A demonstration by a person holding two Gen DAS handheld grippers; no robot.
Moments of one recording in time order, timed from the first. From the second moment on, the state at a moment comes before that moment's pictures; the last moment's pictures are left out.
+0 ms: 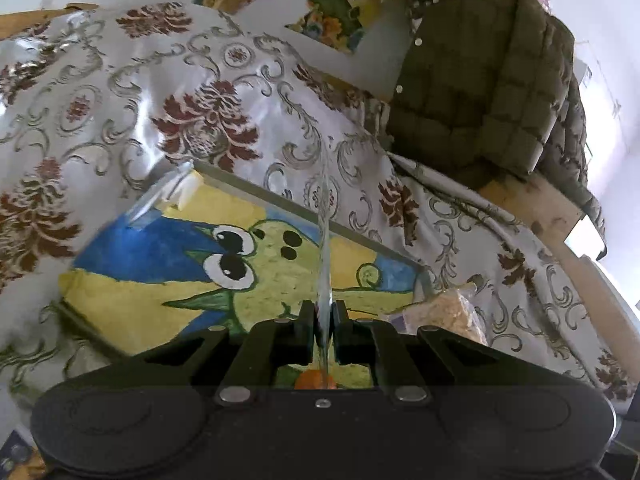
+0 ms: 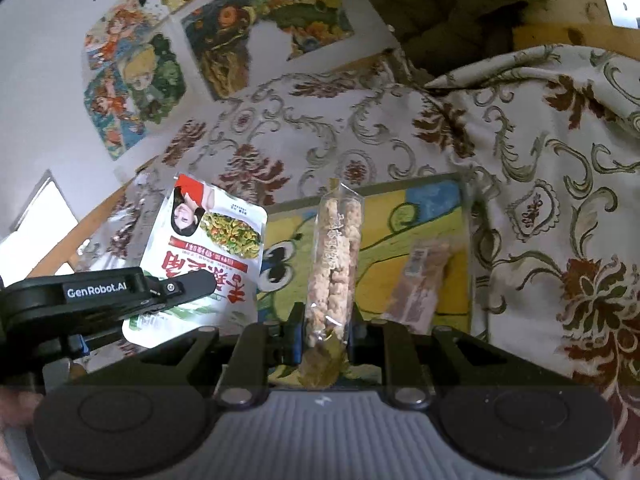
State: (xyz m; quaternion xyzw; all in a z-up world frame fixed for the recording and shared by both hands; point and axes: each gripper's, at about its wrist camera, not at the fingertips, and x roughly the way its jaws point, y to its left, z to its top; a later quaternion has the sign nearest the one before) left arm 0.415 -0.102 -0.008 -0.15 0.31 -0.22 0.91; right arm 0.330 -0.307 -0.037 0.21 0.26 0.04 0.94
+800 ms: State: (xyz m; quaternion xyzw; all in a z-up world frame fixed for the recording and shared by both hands) left arm 0.437 -0.120 -0.038 -0.14 0.34 -0.18 0.91; right arm 0.363 -0.299 -0.074 0.20 0.29 0.03 0.93
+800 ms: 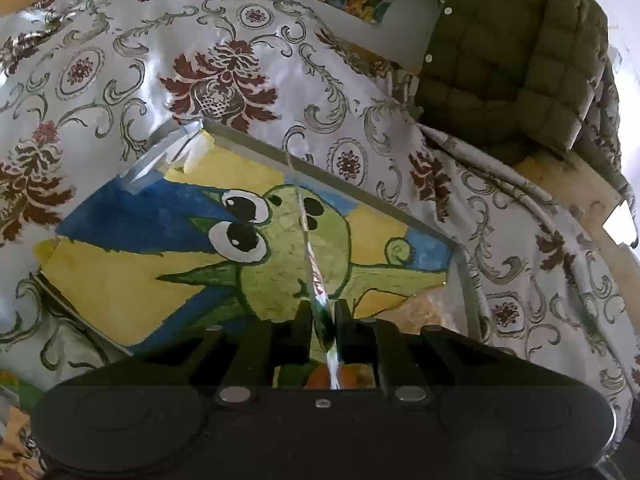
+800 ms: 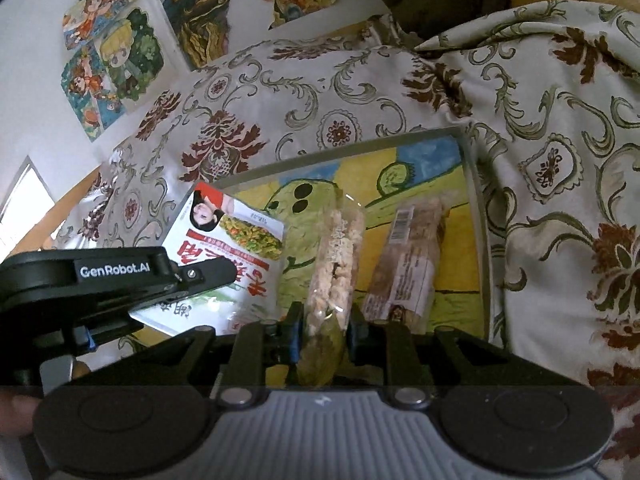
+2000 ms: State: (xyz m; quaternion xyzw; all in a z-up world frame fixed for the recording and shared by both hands) left arm 0.363 -0.078 0.023 -0.07 0.25 -0.04 0.96; right arm 0.324 -0.314 -0.020 0.19 0.21 -0.02 0.96
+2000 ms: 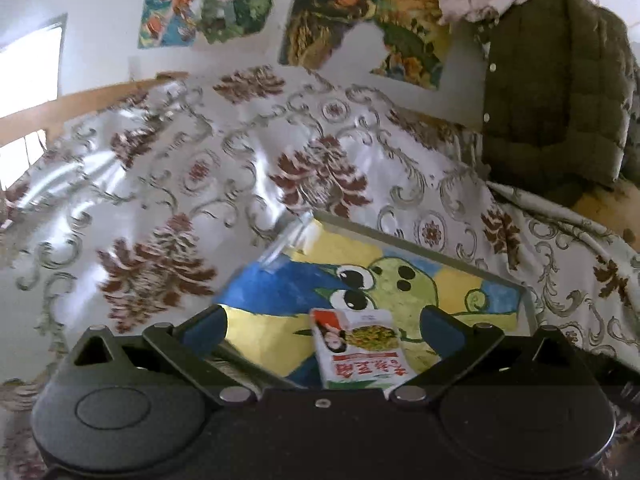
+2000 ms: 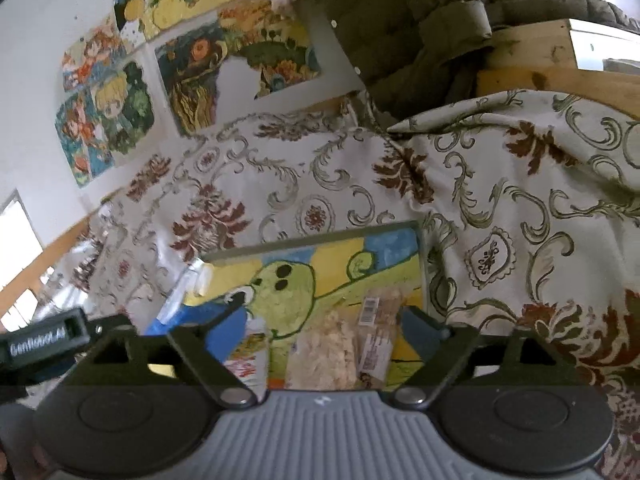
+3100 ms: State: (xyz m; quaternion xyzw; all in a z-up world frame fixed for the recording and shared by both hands) left arm 0.116 -0.010 0.035 -0.02 0.20 0.00 0.98; right arm 0.110 -0.262 0.019 0.12 0.17 0.04 0.98
